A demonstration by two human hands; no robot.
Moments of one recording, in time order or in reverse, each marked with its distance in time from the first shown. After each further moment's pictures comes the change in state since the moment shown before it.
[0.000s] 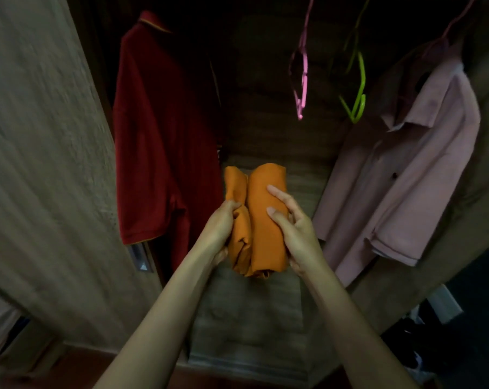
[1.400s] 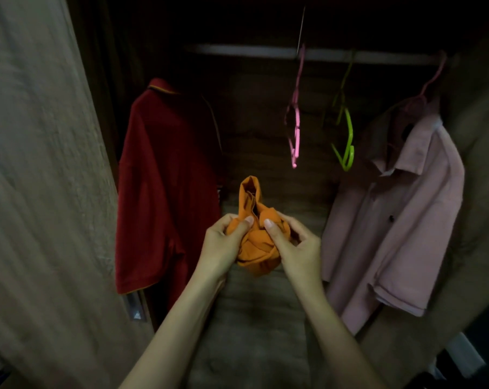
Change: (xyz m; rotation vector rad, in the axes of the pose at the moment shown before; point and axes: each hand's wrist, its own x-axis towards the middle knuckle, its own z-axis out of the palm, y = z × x) left_hand 0.009 0.033 0.012 0.122 0.034 0.462; right_hand 0.027 -0.025 0.002 -0.041 0.178 -0.363
